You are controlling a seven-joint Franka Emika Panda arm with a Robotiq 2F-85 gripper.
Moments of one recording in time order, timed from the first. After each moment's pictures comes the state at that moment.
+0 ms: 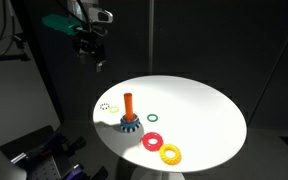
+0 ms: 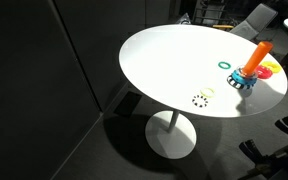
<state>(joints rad) 0.07 -0.53 -0.11 -2.47 0.10 1.89 -0.25</state>
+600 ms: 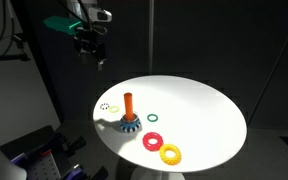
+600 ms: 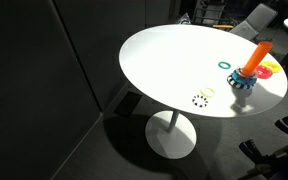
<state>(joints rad) 0.07 -0.51 -0.07 -2.47 0.10 1.94 -0.23</state>
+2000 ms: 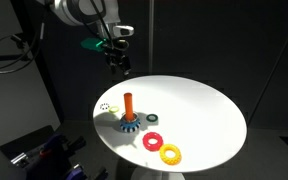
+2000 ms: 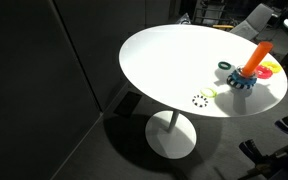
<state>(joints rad) -0.02 -0.21 -0.01 -2.38 -0.06 2.24 0.03</state>
